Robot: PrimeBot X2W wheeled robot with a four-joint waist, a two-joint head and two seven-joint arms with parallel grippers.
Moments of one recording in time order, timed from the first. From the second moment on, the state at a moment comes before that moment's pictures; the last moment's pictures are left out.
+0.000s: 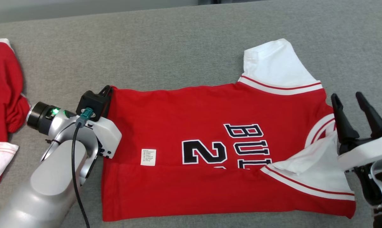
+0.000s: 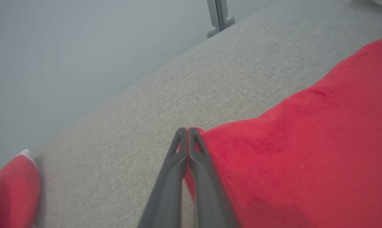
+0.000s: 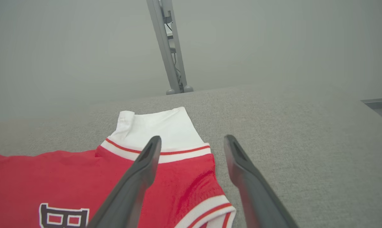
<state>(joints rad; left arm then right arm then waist) -0.72 0.39 -0.80 0.64 -0.45 0.17 -0.11 -0.26 -0.27 0.09 0.18 0.48 0.13 -0.09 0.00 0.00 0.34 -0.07</state>
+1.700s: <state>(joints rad) -0.76 0.28 -0.87 0.48 -0.43 0.19 -0.22 -0.90 -0.42 0.27 0.80 0.78 0.13 0.11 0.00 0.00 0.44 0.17</state>
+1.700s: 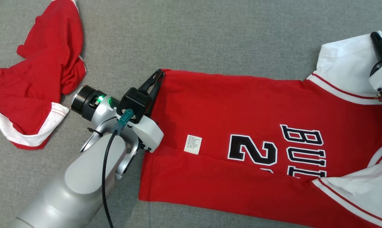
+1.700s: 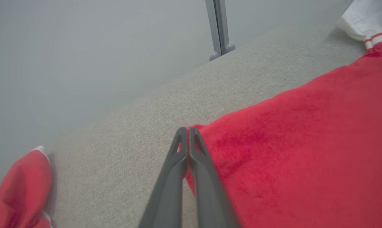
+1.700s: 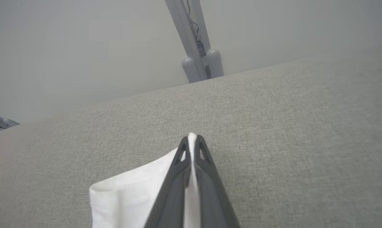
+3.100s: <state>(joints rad) -0.52 0.47 -0.93 0.42 -0.48 0.18 -0.19 -0.26 -0.51 0.23 0.31 0.93 0.13 0.20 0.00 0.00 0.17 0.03</state>
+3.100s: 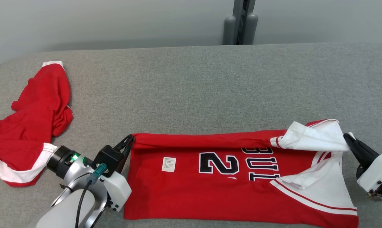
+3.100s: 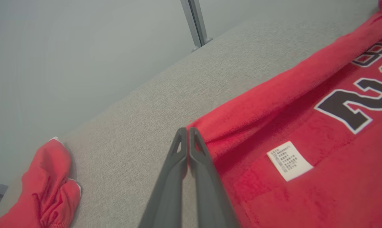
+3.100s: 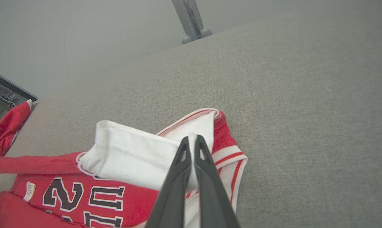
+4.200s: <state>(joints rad) -0.46 0.52 -1.00 0.42 -0.50 0.16 -0.11 0.00 -0.40 -0.02 -0.01 0.83 0.13 0.66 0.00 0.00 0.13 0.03</state>
